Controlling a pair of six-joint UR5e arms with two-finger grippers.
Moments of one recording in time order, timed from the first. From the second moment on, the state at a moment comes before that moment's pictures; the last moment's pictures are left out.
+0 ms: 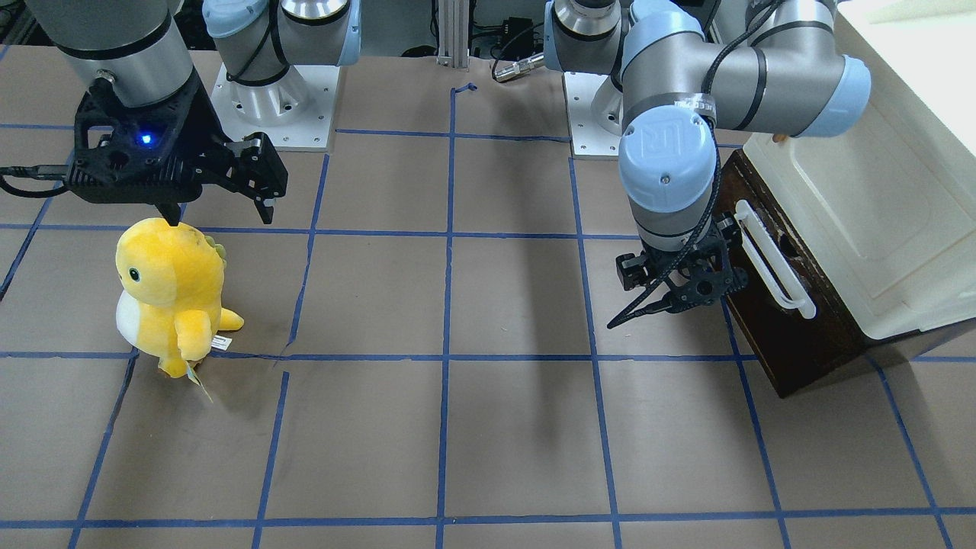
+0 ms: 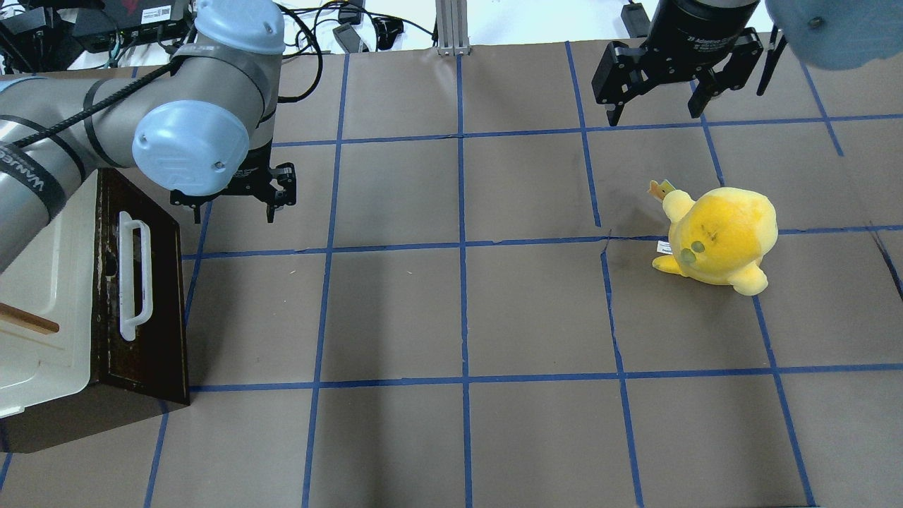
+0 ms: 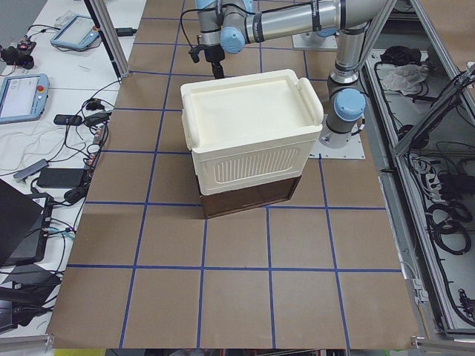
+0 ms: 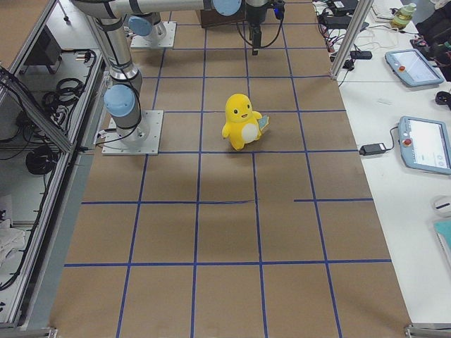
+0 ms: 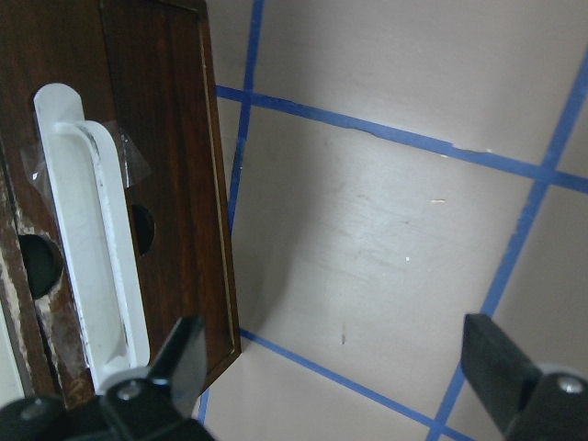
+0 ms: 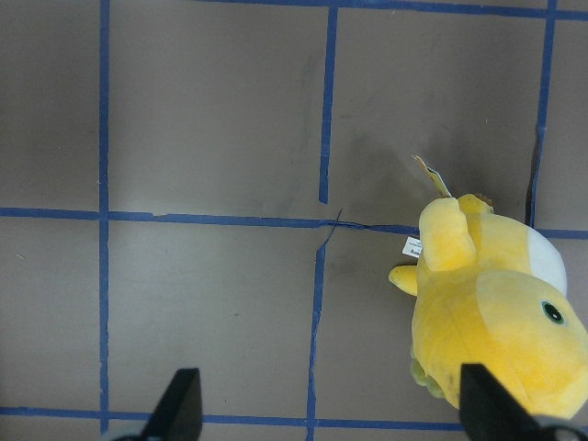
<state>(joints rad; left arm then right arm) -1.65 -1.80 -1.68 -1.45 2.03 -0.37 1.60 -1.48 1.44 -1.57 -1.58 -0.02</state>
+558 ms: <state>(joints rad) -1.64 -1.90 -1.70 -1.44 2.25 -0.38 1.60 -1.48 1.44 -1.57 -1.58 -0.02</state>
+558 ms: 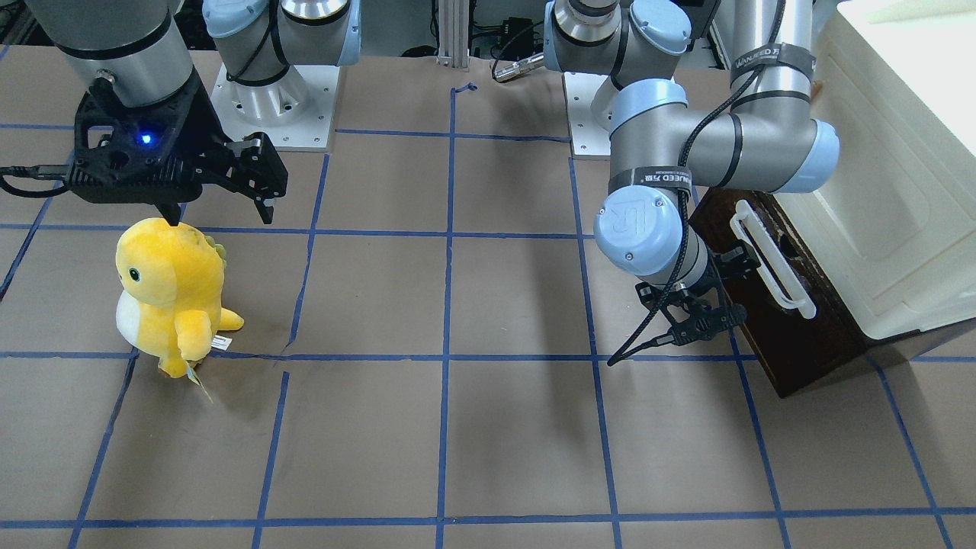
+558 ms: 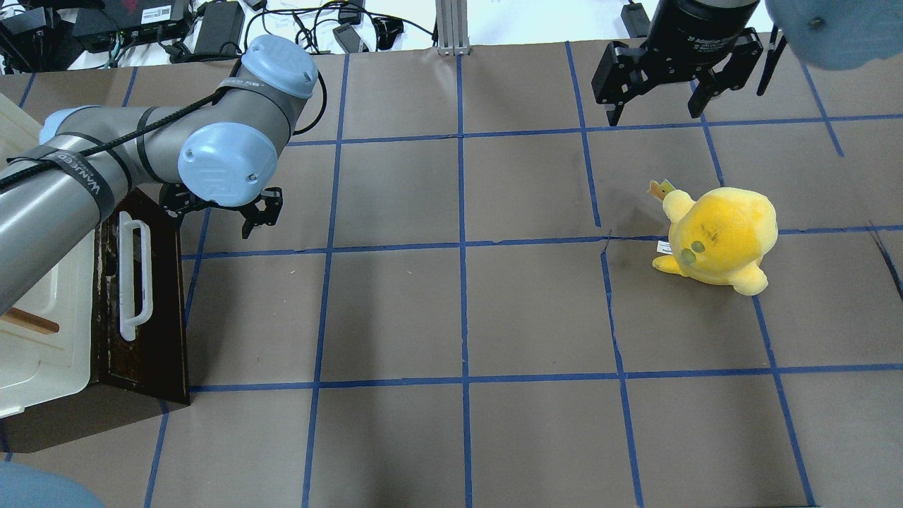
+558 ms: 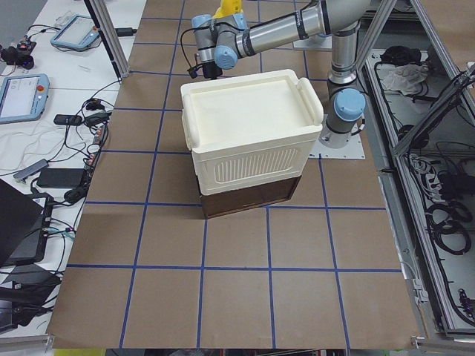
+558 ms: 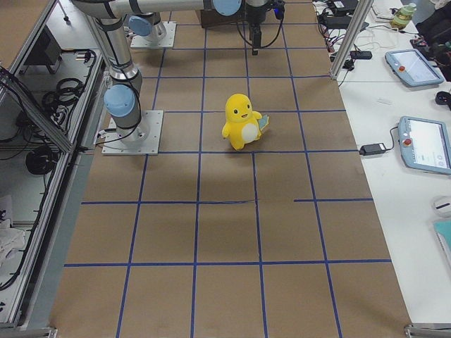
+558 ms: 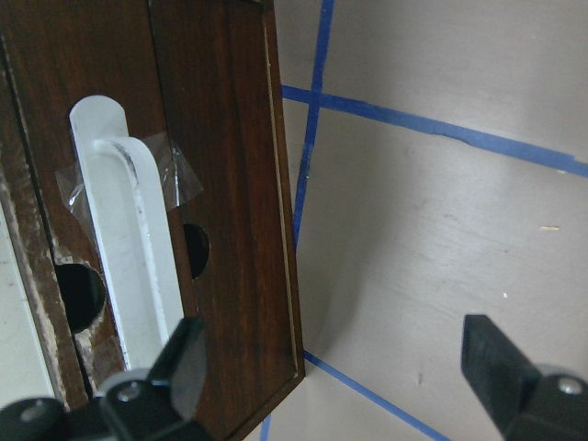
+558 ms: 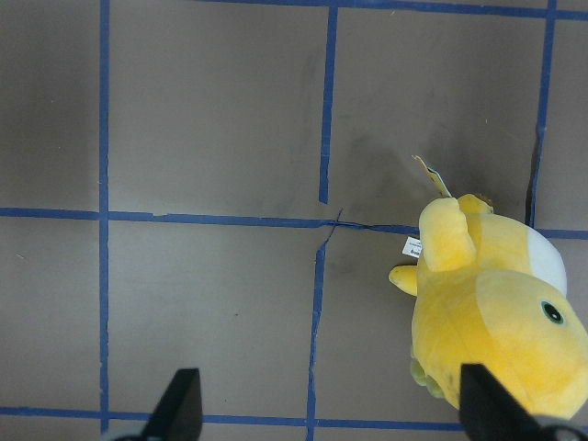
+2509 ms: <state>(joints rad) -1.53 -1.93 -1.71 -1.56 2.27 -0.55 1.60 -1.48 1.44 -1.57 -1.58 -0.02</state>
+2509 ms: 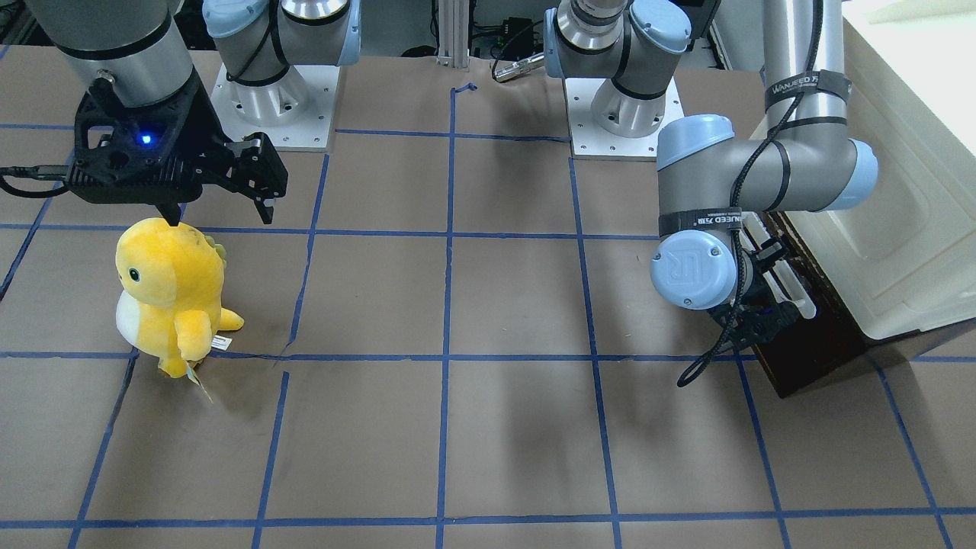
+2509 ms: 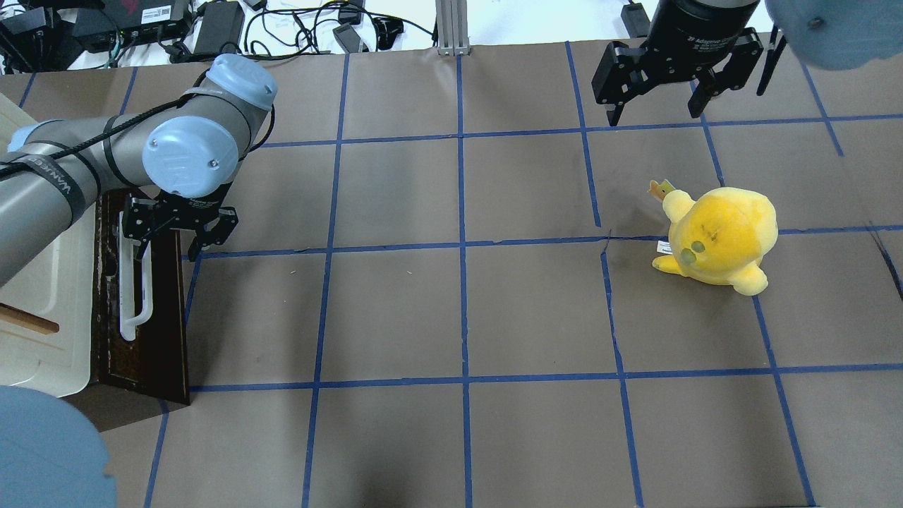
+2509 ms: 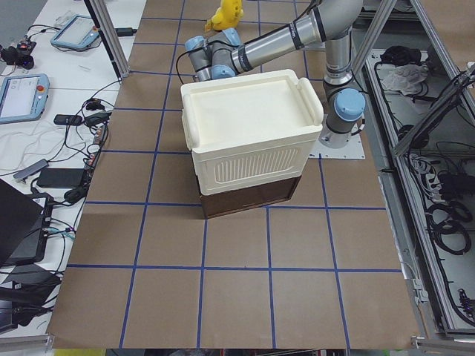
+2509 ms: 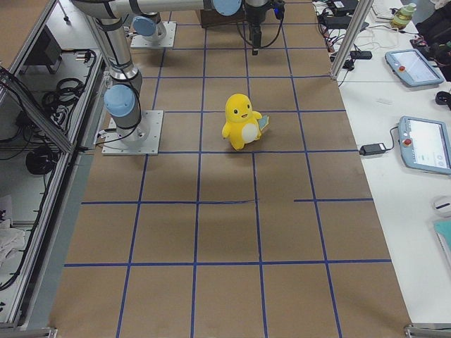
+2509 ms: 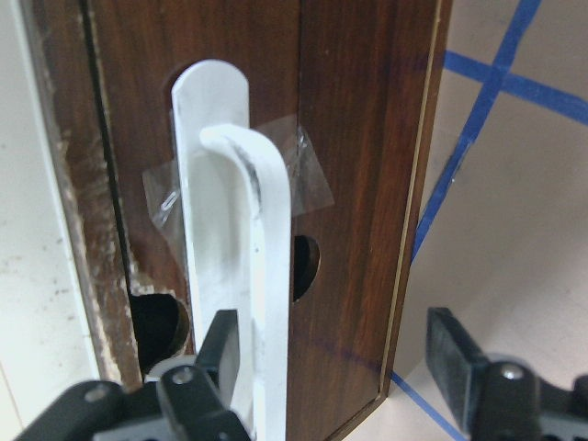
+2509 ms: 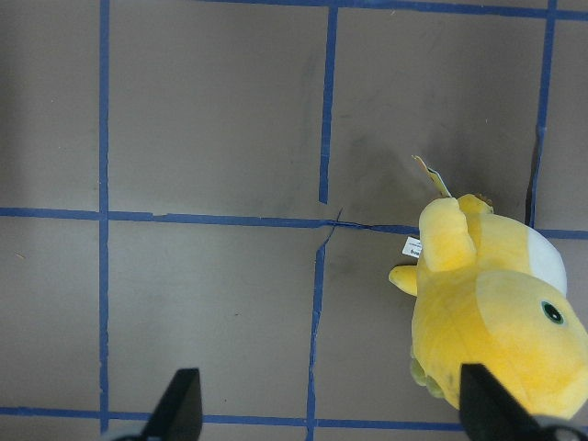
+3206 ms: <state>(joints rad) -1.51 -1.93 -1.72 -1.56 2.25 -0.59 1.60 -1.48 1.44 -1.57 -1.58 -0.02</state>
